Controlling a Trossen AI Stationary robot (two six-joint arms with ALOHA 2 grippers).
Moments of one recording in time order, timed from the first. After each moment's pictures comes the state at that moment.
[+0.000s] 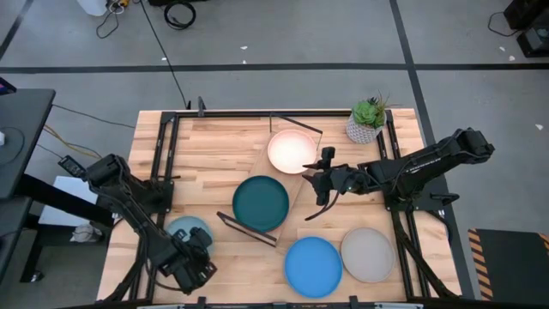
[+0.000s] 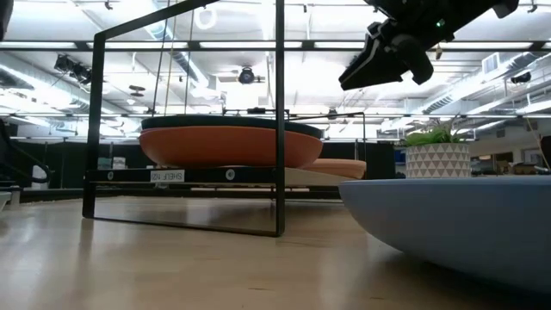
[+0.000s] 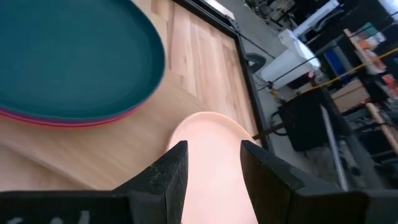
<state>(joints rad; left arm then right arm) -0.93 1.63 1.04 -0.84 -0.25 -1.72 0.20 1.24 0.73 -0.04 0.61 -0.38</state>
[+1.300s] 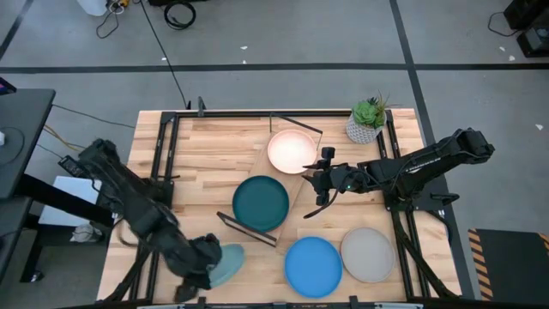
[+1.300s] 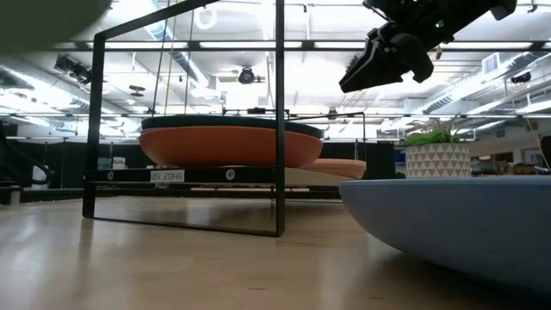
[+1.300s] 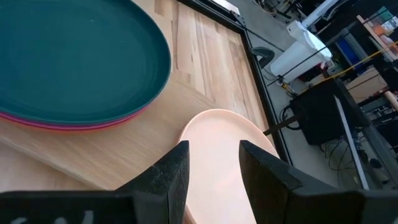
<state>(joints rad) -0.78 1.44 1.38 -0.69 0.12 -1.05 0.18 1.24 0.73 -0.05 0.57 -0.31</state>
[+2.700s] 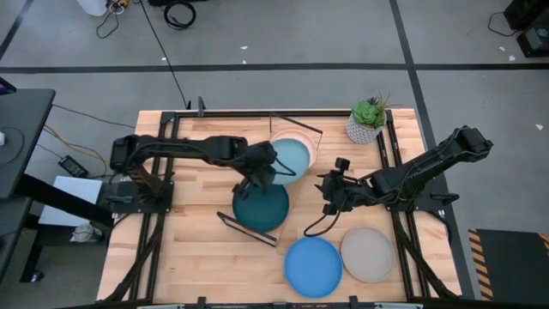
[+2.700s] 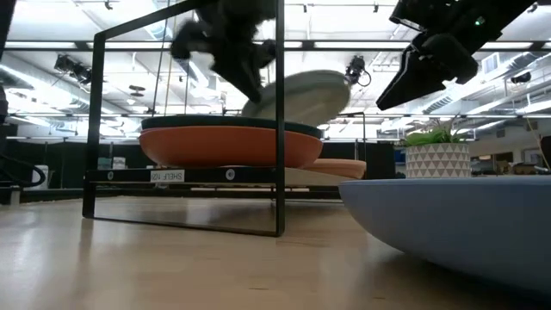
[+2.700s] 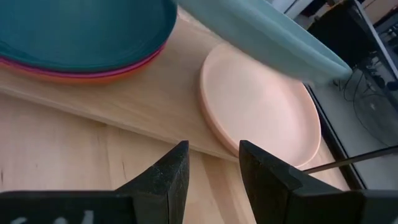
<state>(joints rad) 0.06 1.69 1.43 -0.78 0.03 0.75 0.35 1.24 0.73 -0.37 0.74 0.19</state>
